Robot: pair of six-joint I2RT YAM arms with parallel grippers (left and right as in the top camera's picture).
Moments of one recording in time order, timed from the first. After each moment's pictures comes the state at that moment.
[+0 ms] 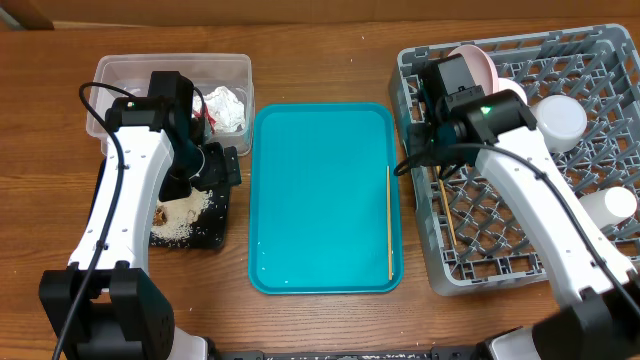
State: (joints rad) left arm 0.00 1.68 1.45 -1.30 0.10 -0.22; right arm 0.36 1.63 1.53 -1.13 0.03 0.27
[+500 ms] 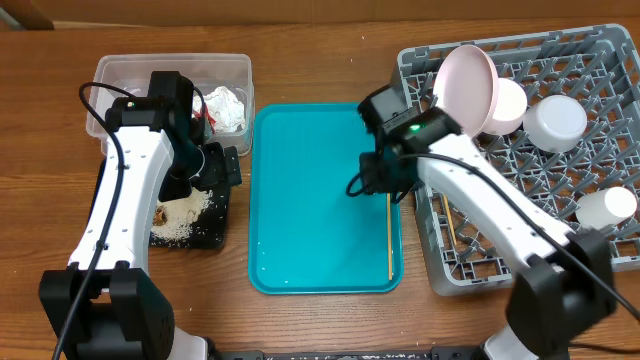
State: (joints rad) left arm 0.00 1.68 1.45 -1.30 0.10 -0.22; right arm 0.53 1.79 1.44 -1.08 -0.04 0.44
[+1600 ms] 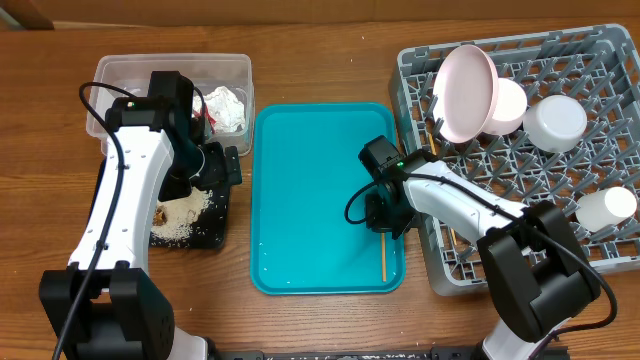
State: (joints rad) left arm 0.00 1.68 1.45 -1.29 0.10 -0.22; right arm 0.53 1.85 1.12 -0.84 -0.08 0.51
